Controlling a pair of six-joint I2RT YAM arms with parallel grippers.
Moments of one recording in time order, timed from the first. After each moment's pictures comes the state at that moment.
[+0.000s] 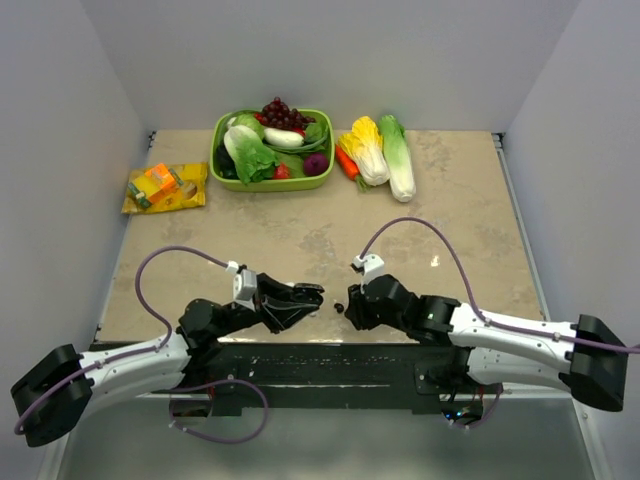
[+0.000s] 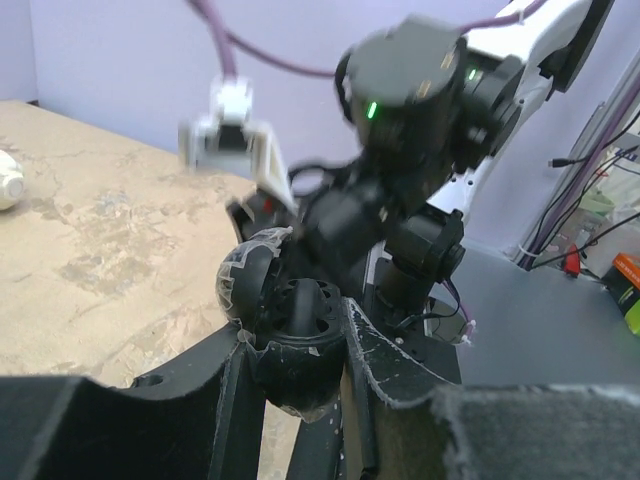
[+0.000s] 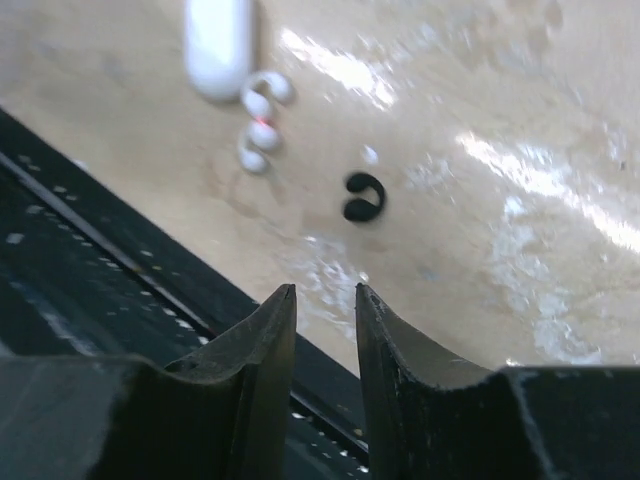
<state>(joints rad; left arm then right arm) -0.93 0.82 0.07 1.08 0.35 -0.40 1.11 0.98 0.56 -0.24 0.22 0.57</state>
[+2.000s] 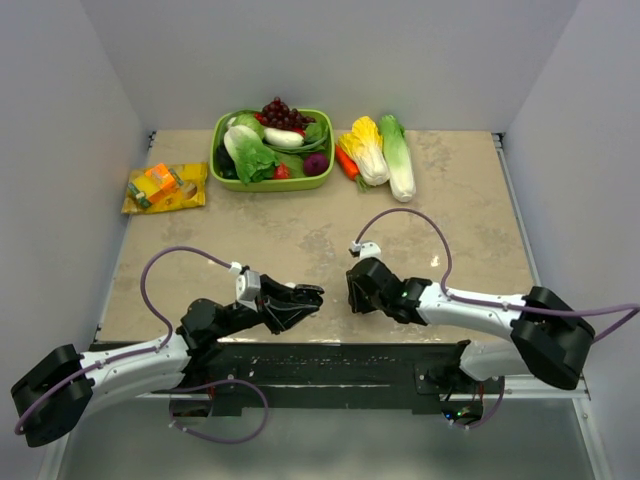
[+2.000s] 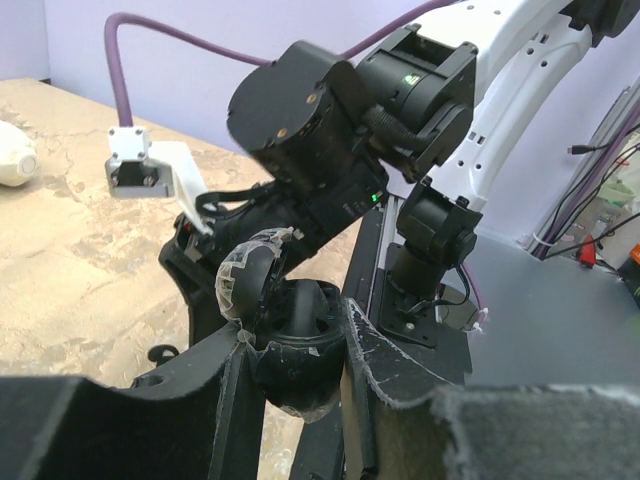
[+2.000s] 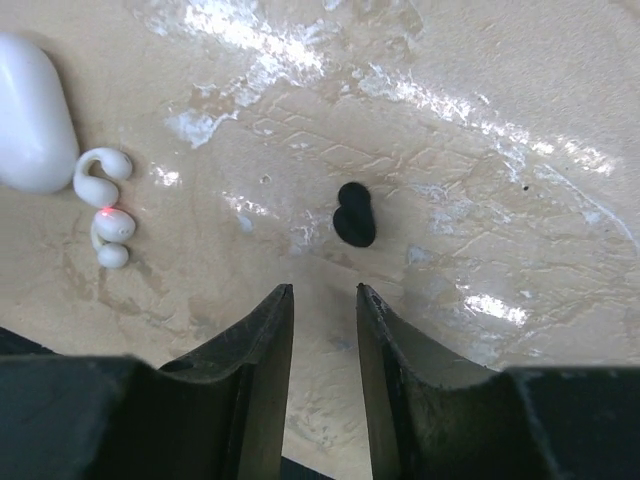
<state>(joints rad) -0.93 0.79 0.05 1.03 0.33 -0.38 0.96 1.32 0.59 -0.18 0.26 0.61</state>
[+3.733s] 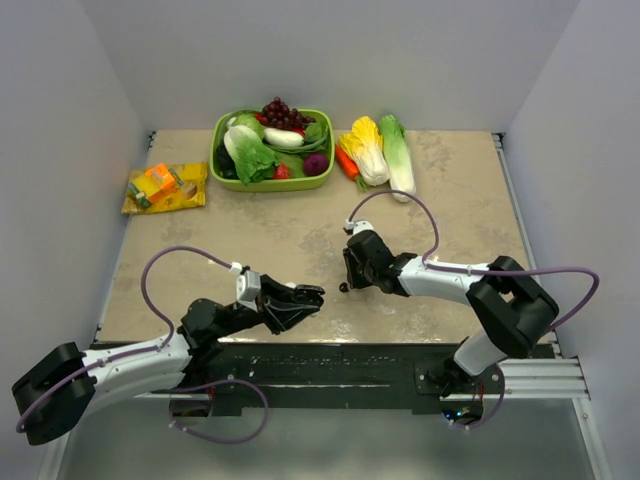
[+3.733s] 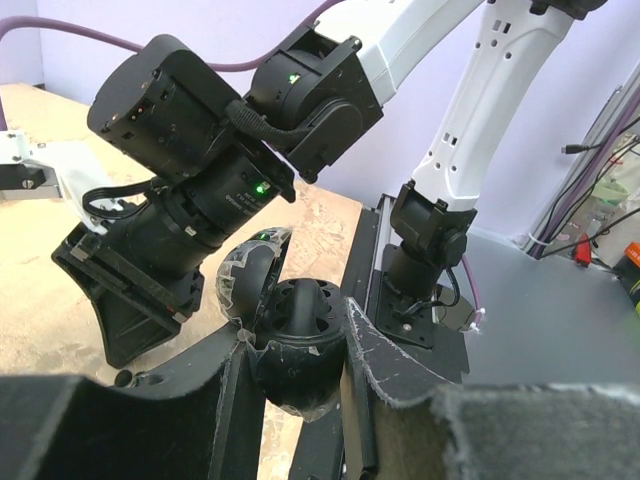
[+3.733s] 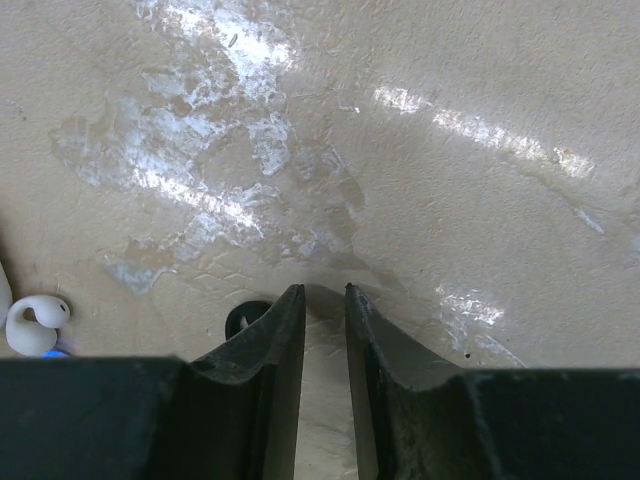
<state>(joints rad) -0.93 0.81 0.05 1.06 0.34 -0.38 0.77 1.55 0.73 -0.08 0.16 0.44</state>
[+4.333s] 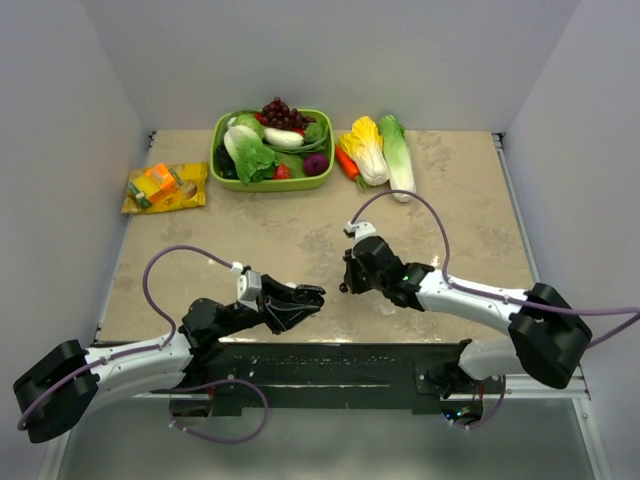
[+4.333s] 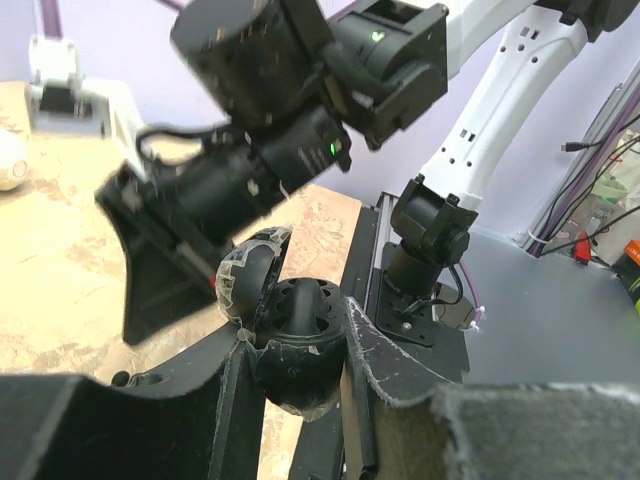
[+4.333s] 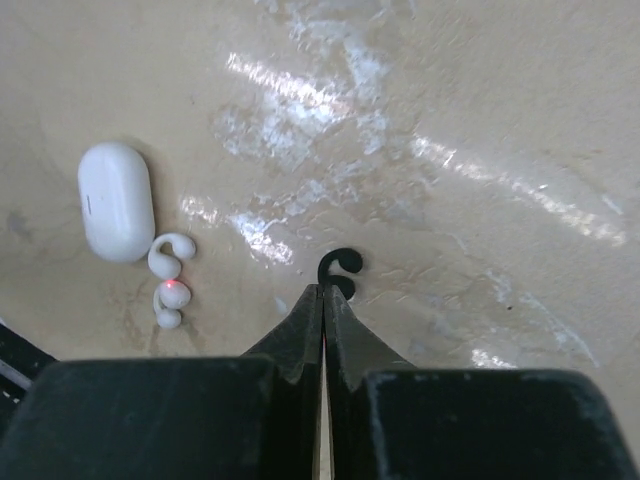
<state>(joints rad) -0.93 0.84 0.05 1.08 0.34 -0.38 0.84 1.31 0.68 -0.10 0.15 0.44</state>
